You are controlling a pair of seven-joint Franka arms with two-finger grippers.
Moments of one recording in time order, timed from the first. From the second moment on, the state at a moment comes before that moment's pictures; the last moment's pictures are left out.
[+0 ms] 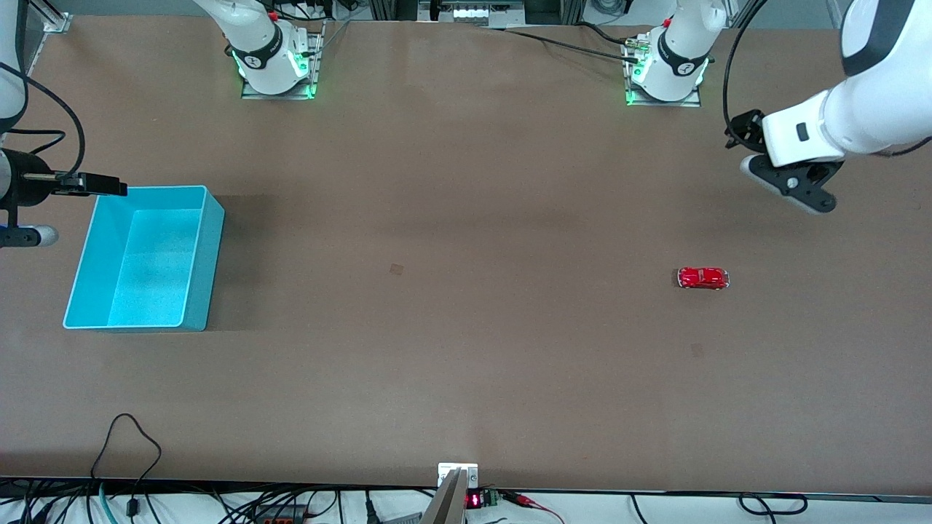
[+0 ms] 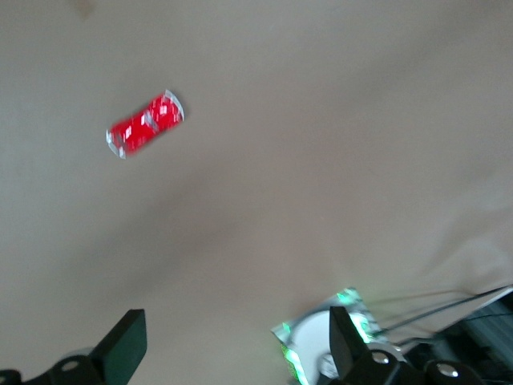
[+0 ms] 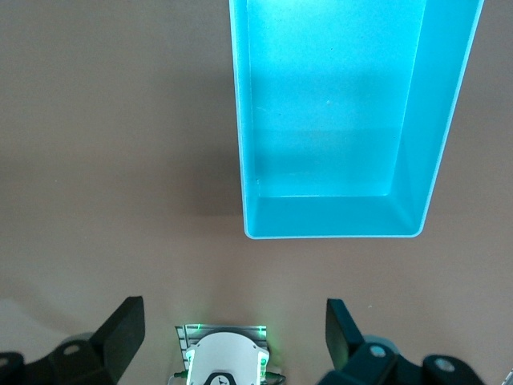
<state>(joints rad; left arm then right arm) 0.01 0.01 -0.12 -1.78 0.00 1.50 0.51 -0.08 0.23 -0.05 -1.51 -0.02 1.39 -0.12</state>
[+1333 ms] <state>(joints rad) 0.14 0.41 -0.12 -2.11 0.18 2.48 1.35 -0.08 0.23 -0.05 -1.51 -0.02 1.39 -0.12</state>
